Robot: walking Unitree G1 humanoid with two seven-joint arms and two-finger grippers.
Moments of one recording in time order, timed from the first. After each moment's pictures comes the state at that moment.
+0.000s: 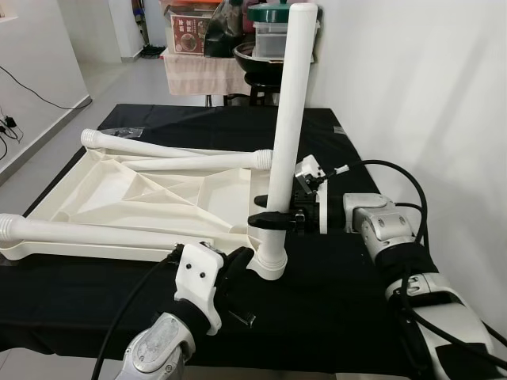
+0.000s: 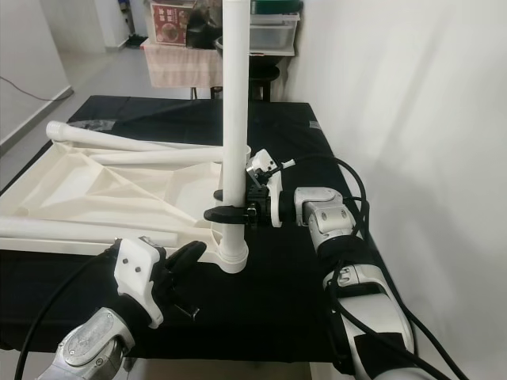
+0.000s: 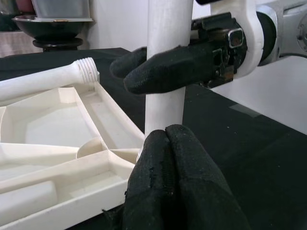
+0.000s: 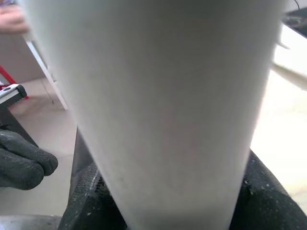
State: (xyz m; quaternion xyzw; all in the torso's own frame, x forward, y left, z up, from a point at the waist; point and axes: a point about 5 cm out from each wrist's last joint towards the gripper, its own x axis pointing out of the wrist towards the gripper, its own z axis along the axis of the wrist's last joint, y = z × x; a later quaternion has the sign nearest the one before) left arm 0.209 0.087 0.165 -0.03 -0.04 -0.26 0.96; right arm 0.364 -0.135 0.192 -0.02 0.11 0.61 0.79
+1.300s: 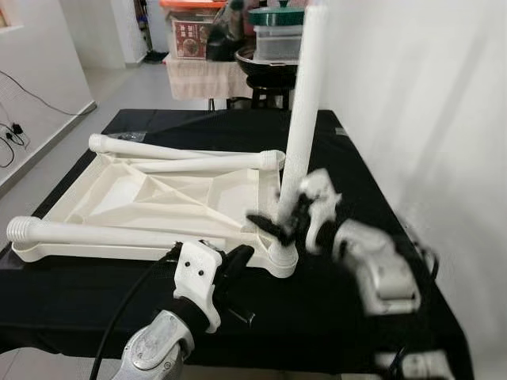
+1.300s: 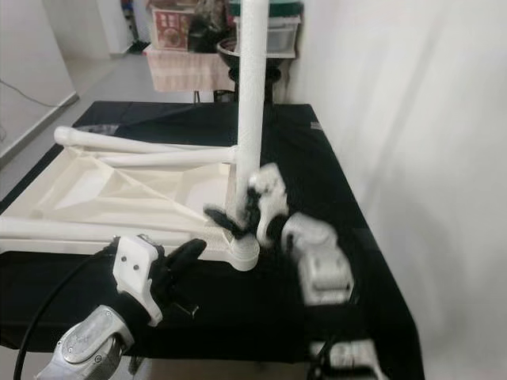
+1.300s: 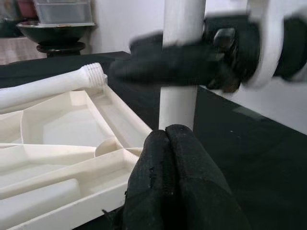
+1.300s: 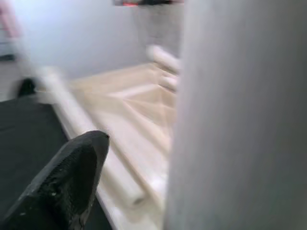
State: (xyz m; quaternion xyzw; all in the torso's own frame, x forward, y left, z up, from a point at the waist) left arm 0.213 0.090 0.168 -0.03 -0.05 -0.26 0.96; right arm 0.338 -0.119 0.199 -0.04 0.03 0.46 0.89
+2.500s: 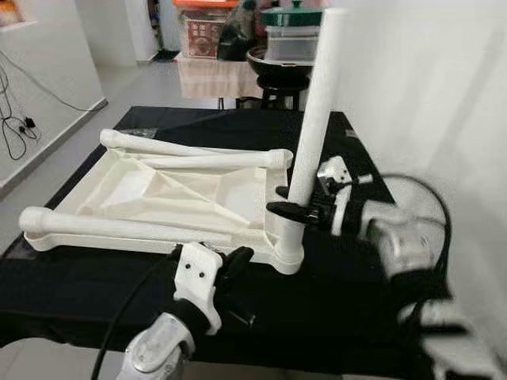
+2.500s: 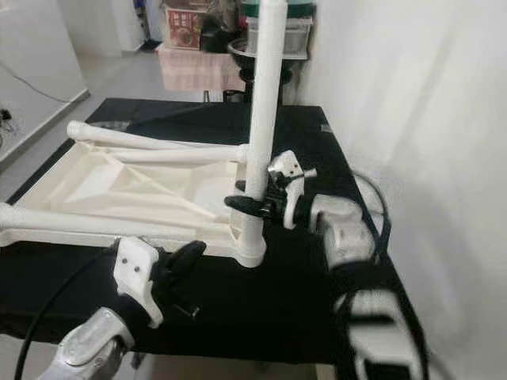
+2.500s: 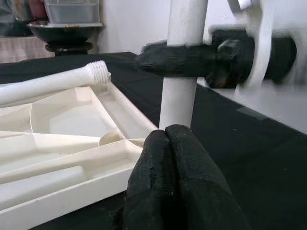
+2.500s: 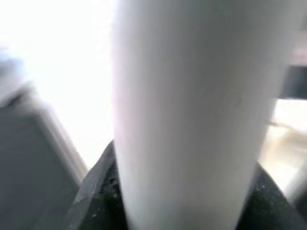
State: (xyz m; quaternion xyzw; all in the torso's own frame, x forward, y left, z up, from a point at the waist) left arm 0.210 0.089 0.165 -0.04 -0.04 -0.26 0.96; right arm 0.339 -0.138 0.168 0.03 0.04 0.36 0.93
